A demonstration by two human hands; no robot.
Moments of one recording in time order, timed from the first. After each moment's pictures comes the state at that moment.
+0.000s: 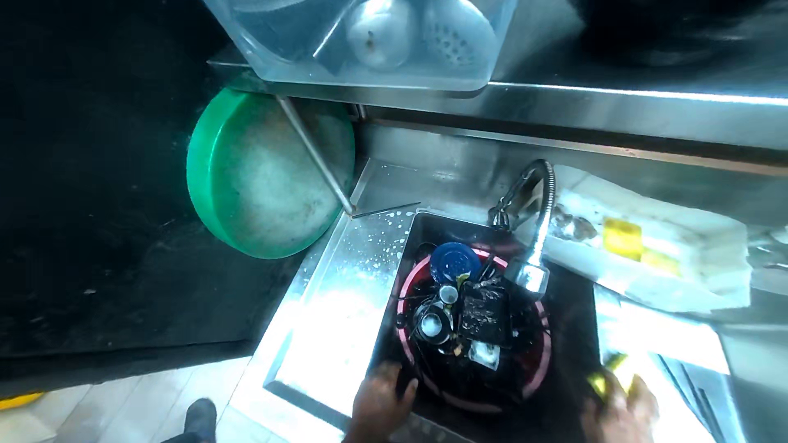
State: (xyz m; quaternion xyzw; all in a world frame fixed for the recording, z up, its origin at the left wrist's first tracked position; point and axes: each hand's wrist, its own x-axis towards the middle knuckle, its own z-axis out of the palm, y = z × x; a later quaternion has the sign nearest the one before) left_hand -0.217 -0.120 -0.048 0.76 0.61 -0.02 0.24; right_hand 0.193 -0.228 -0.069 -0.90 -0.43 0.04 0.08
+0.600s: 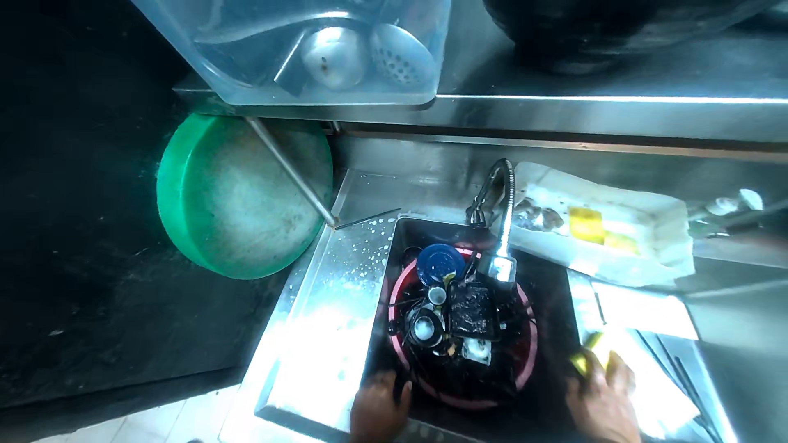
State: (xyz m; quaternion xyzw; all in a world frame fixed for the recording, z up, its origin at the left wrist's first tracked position) left_hand -0.210 -0.120 -0.048 0.77 0.61 -0.08 0.19; right_hand 0.193 -0.229 -0.070 -0.90 -0.43 0.04 0.09
